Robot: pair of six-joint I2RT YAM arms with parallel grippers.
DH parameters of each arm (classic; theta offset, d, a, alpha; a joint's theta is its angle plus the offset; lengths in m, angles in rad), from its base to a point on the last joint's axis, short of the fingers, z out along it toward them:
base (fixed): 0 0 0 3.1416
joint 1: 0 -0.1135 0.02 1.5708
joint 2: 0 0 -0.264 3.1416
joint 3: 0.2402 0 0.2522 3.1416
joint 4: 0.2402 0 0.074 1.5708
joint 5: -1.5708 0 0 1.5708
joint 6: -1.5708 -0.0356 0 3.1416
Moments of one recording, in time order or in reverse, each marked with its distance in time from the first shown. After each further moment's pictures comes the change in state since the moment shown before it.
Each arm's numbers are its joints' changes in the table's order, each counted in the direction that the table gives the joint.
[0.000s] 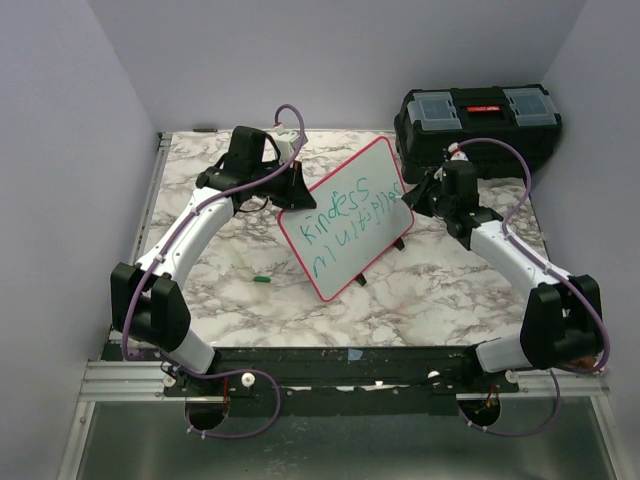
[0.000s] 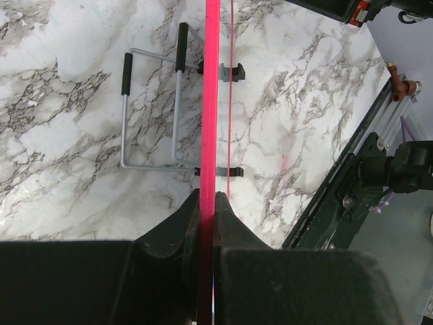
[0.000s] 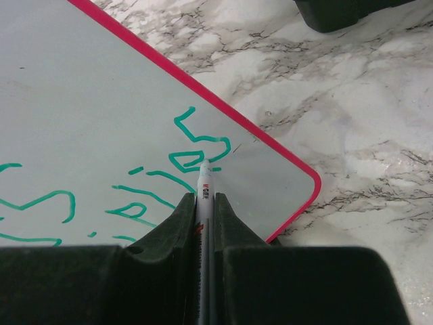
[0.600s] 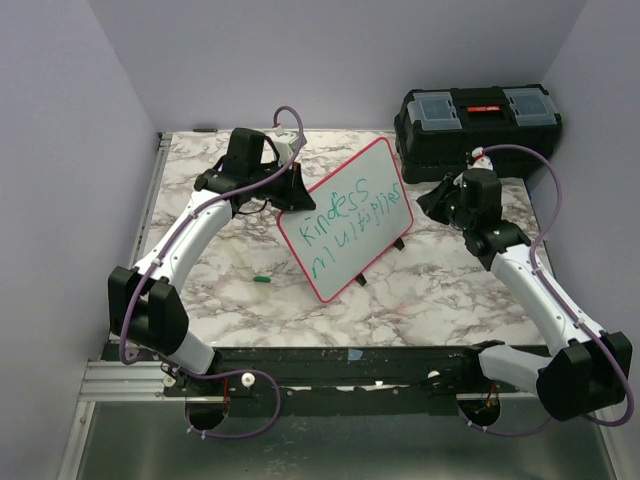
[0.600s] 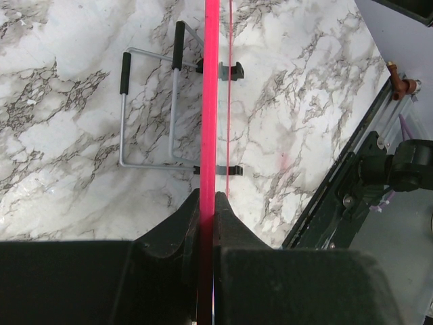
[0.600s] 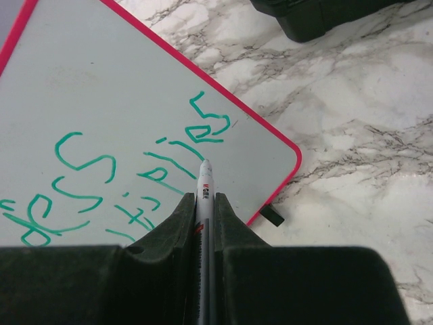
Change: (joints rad) left arm 0.001 -0.023 -0.020 -0.007 0.001 0.001; right arm -0.001 -0.265 -0.027 0.171 -0.074 -0.024
